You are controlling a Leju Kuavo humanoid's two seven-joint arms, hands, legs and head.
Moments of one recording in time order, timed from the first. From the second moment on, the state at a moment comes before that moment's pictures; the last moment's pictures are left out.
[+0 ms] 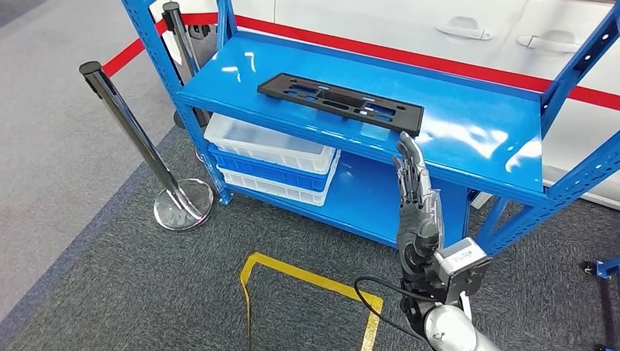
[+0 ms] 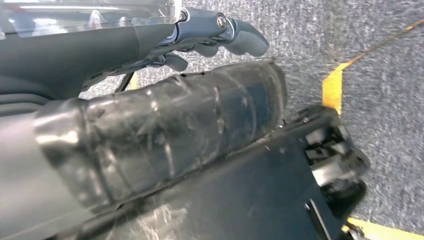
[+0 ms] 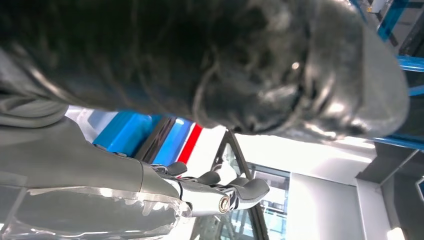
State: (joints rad) left arm -0.12 -0.06 -1.30 -0.22 0.75 0.37 0.02; right arm -0.15 -0.23 0.62 -1.98 0.11 -0.49 -0.22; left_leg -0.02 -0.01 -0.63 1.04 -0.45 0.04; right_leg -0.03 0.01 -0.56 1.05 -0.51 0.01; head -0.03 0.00
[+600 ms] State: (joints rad) left arm -0.12 -0.05 -1.31 -0.22 0.74 0.36 0.02; right arm -0.15 -0.23 0.62 -1.97 0.12 -0.51 -0.21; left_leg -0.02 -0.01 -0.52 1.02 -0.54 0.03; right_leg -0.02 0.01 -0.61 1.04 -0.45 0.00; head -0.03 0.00
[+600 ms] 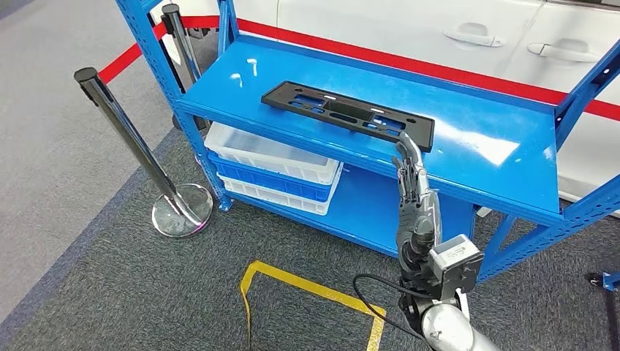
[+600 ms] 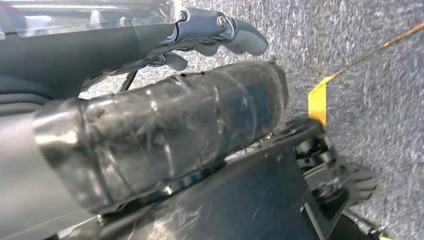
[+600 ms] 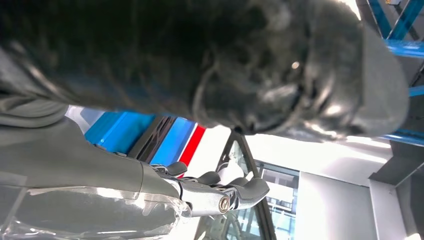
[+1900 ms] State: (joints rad) left arm -0.12 -0.05 -1.32 -0.22 0.74 0.37 0.03; right arm -0.15 -0.23 0.62 -1.96 0.08 -0.52 -0.23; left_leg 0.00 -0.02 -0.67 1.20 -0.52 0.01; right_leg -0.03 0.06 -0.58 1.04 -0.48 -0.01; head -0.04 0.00
